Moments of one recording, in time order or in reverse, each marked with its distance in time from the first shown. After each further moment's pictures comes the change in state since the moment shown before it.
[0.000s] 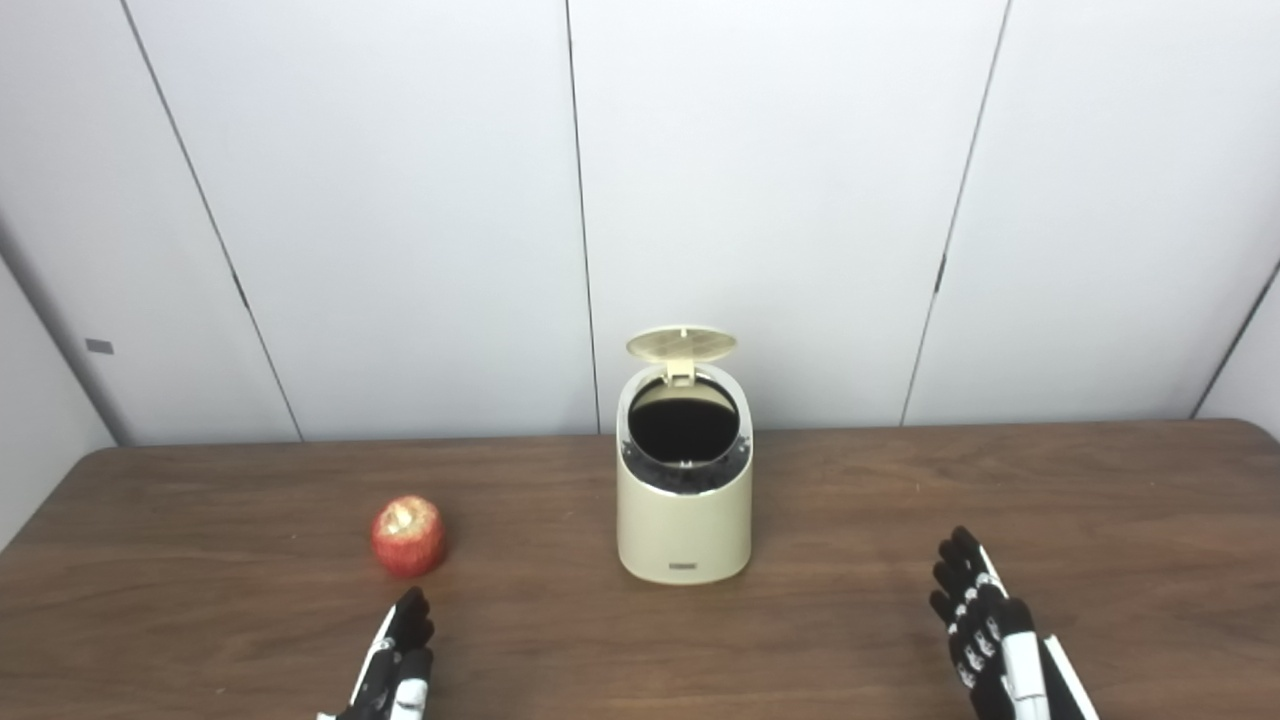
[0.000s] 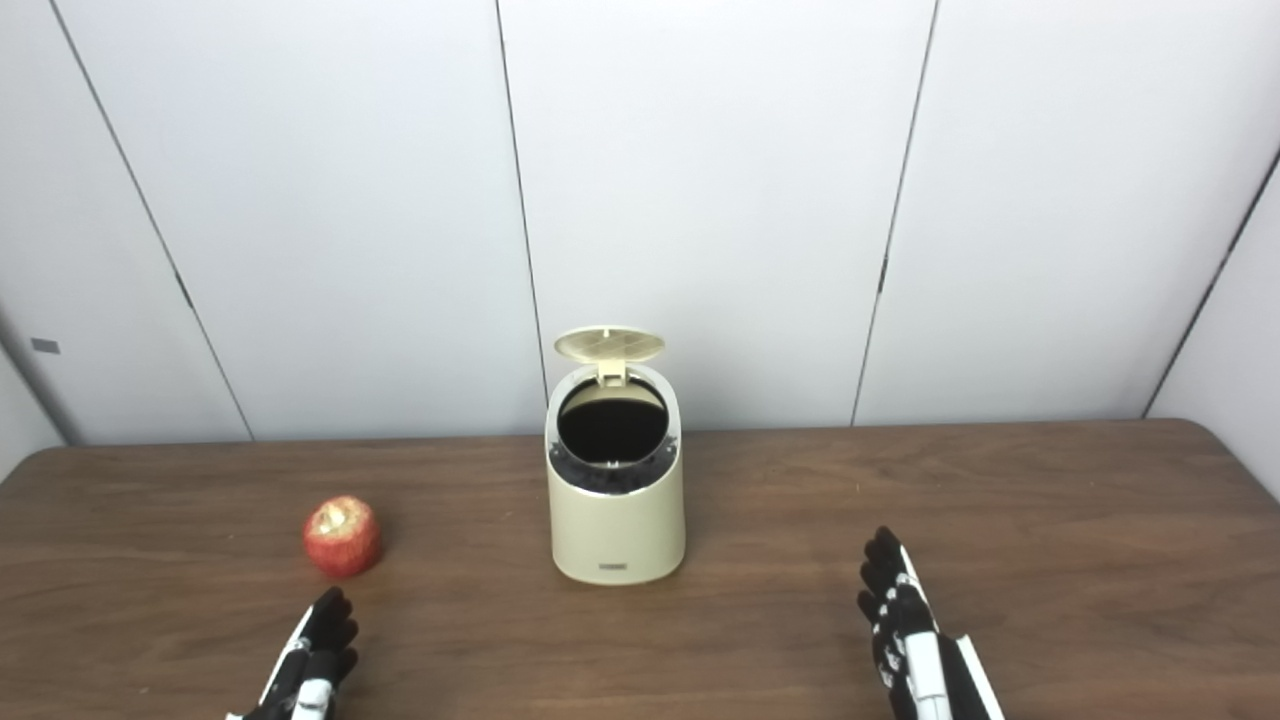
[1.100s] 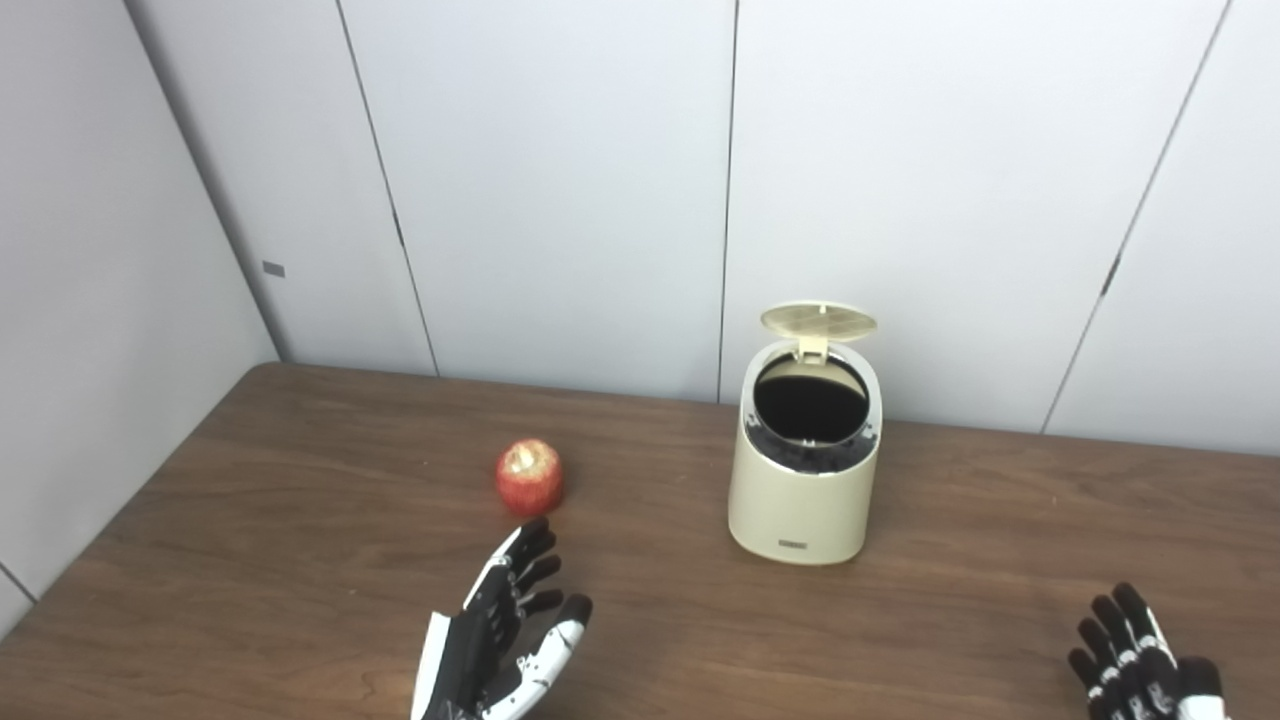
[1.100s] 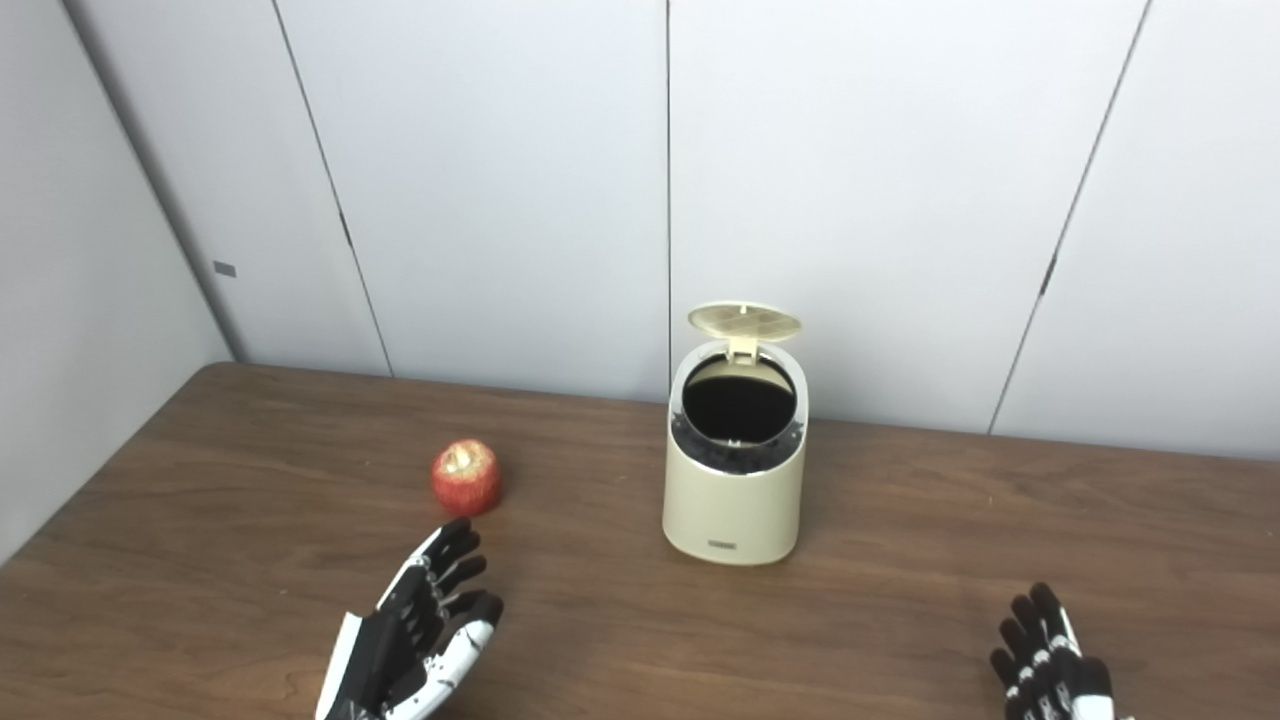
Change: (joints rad) left arm 0.000 -0.007 -0.018 -0.115 0.243 0.074 0.089; right arm 0.049 -0.039 -0.003 -0.073 0.072 0.122 0.013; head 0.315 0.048
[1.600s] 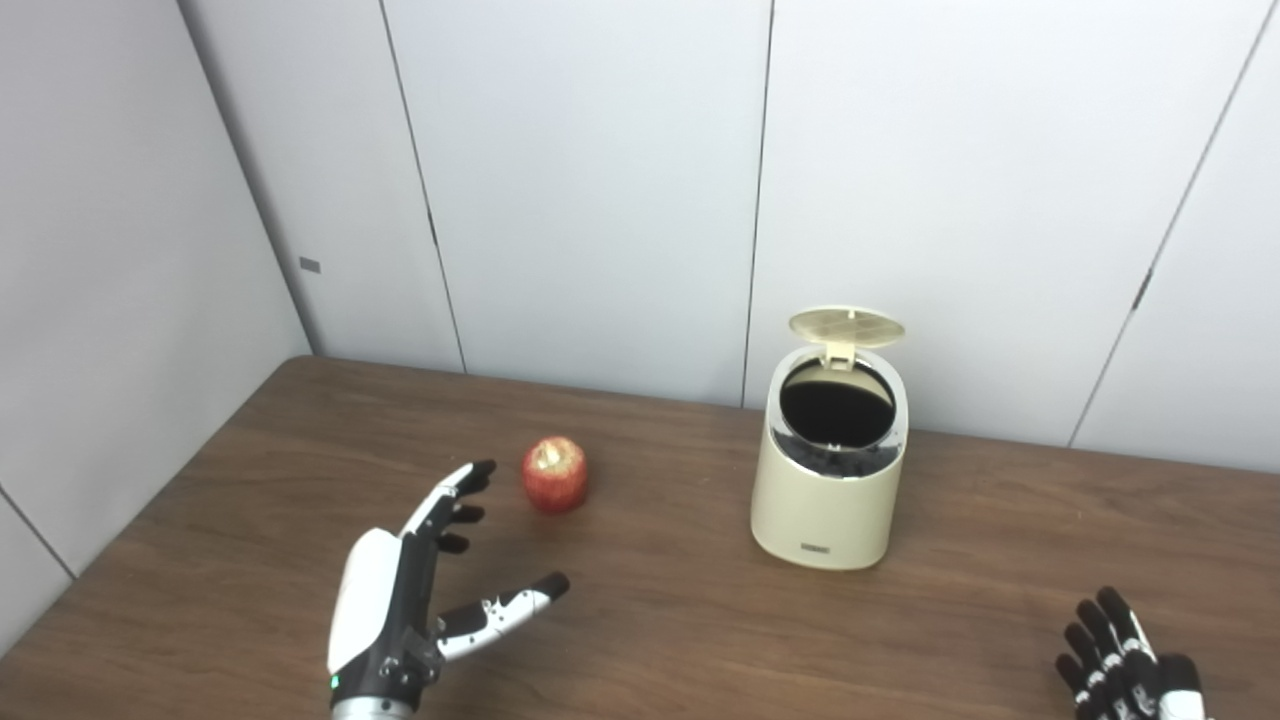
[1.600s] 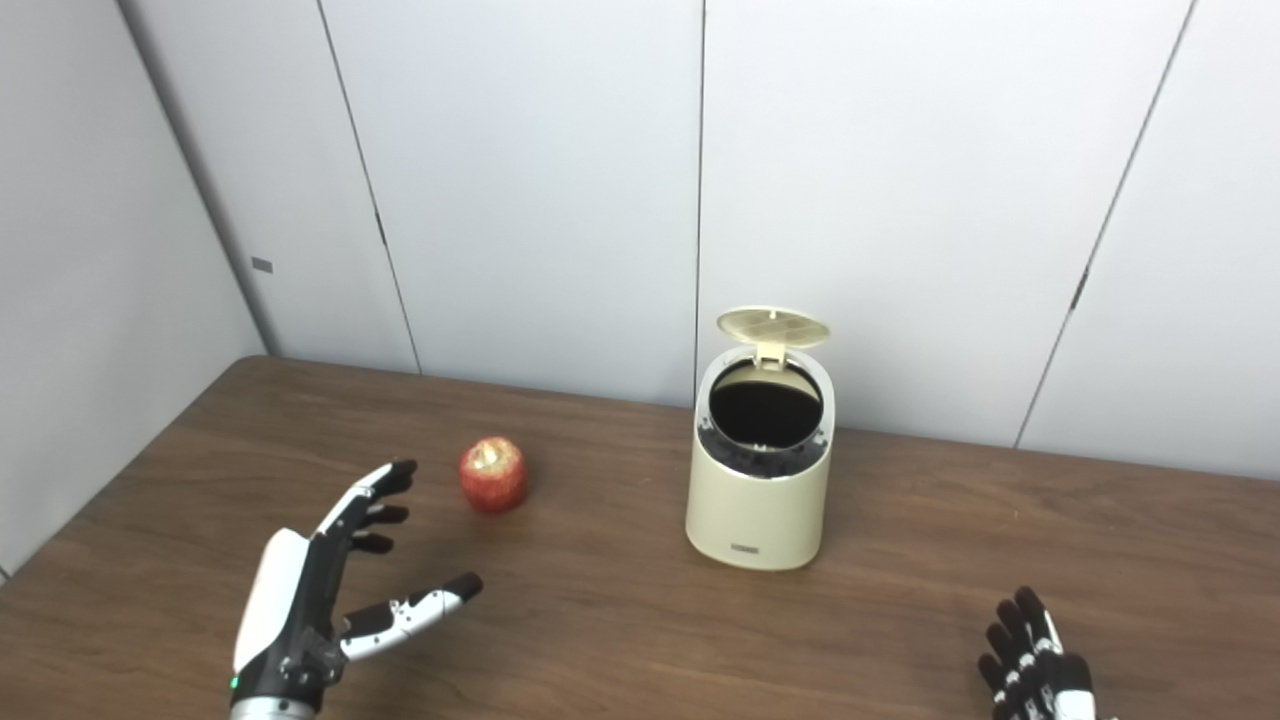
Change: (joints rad) left arm -0.133 0.132 0.102 -0.116 0.380 0.214 -0.048; right arm -0.001 0.010 0.013 -0.001 -0.031 0.021 -0.003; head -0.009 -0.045
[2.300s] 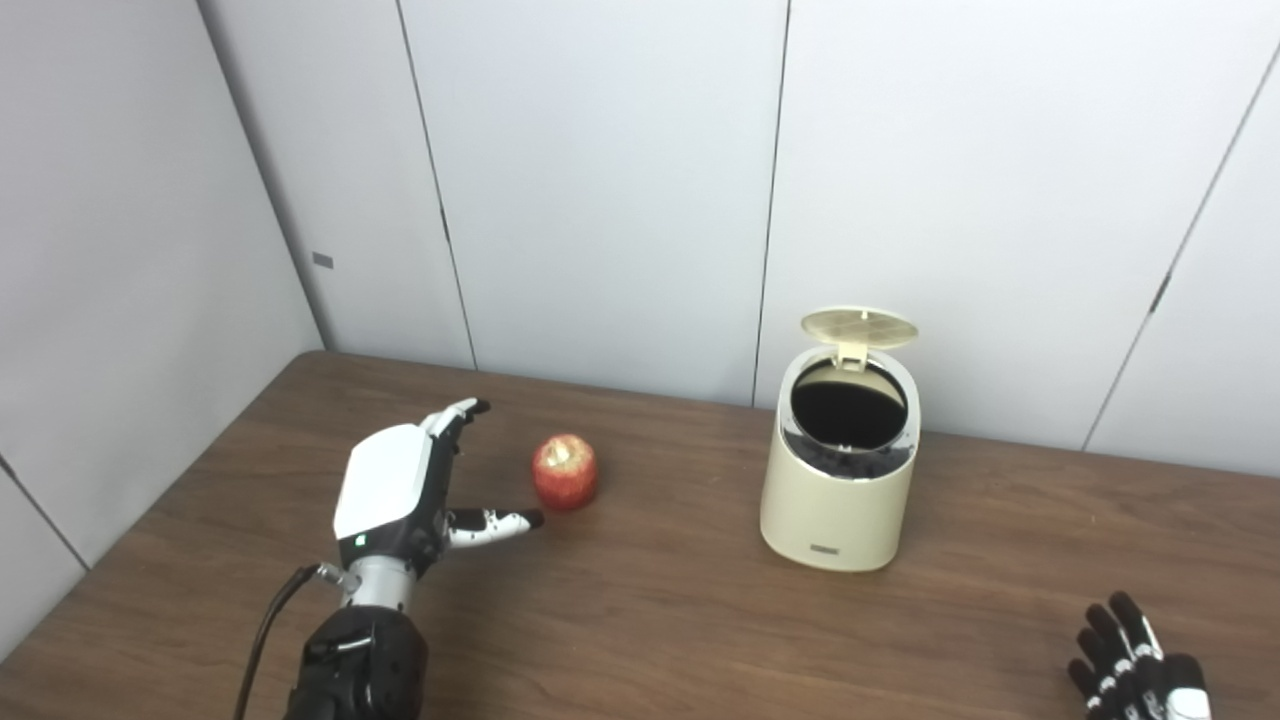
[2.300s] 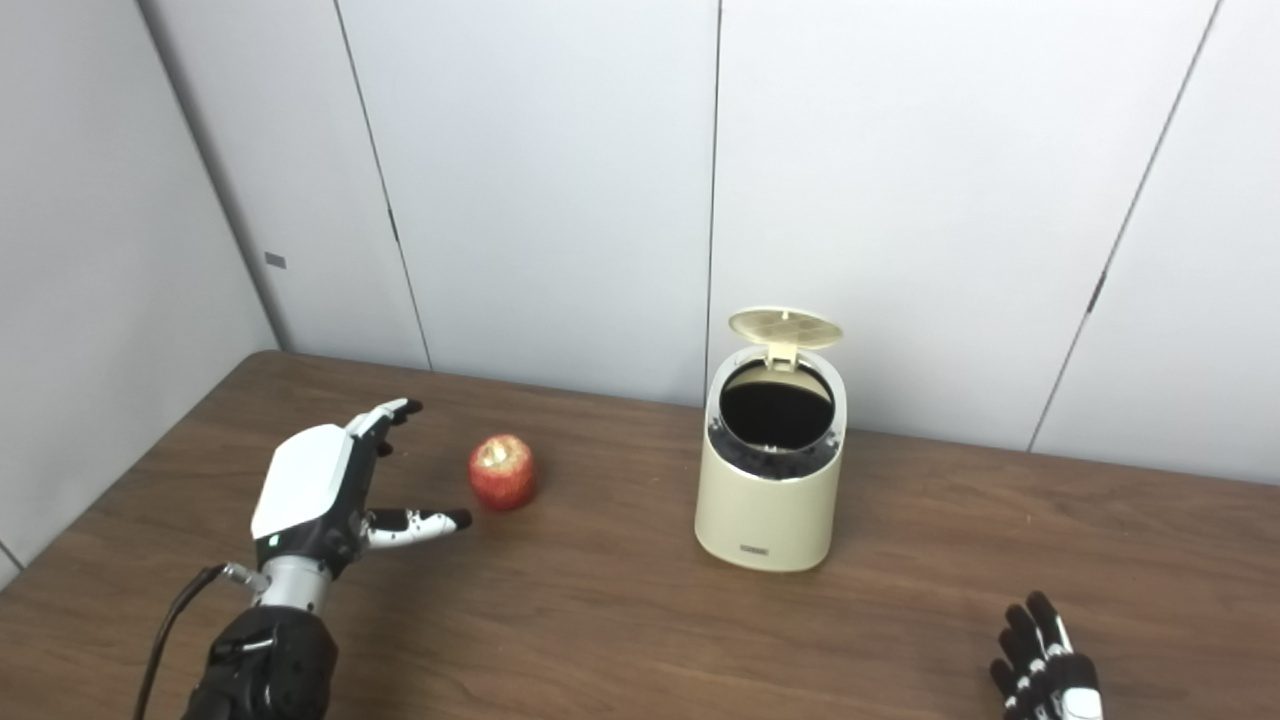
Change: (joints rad) left arm -0.270 0.208 -0.088 0.345 0.281 0.139 -0.045; right arm -0.003 0.024 -0.004 0.002 -0.019 -0.001 -0.009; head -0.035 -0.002
